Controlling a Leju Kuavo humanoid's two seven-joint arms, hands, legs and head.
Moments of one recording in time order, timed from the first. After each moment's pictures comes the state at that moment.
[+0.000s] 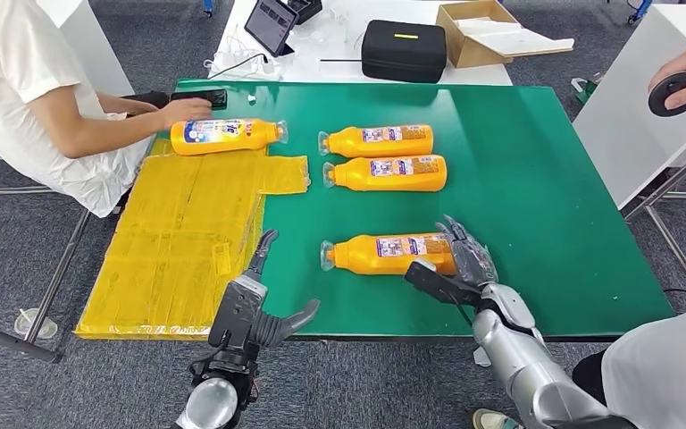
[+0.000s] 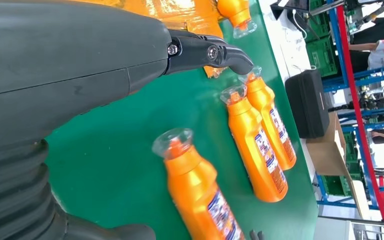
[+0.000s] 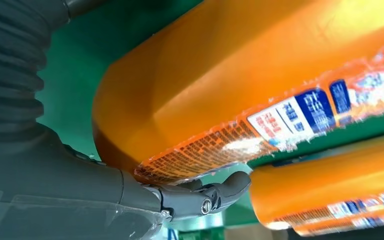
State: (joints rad) left arm -0.09 -0.19 -0.57 -1.21 -0.21 0.27 -0.41; right arm -0.50 -0.12 0.21 -0.53 0.95 -0.28 -0.28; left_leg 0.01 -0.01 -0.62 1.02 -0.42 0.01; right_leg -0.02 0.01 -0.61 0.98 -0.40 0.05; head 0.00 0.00
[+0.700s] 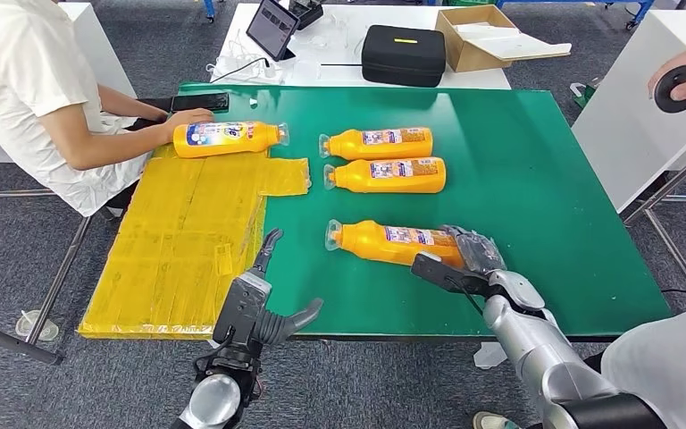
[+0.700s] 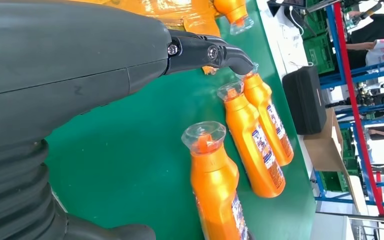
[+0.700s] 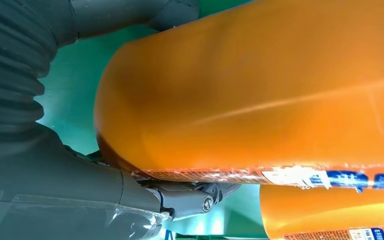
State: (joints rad) left arm -0.11 -0.20 -0.57 -1.18 -0.20 0.26 -0.42; right arm -0.57 -0.16 0.25 -0.45 0.99 -0.19 -0.25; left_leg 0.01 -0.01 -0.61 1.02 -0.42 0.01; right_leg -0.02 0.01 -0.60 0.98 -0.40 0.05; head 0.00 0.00
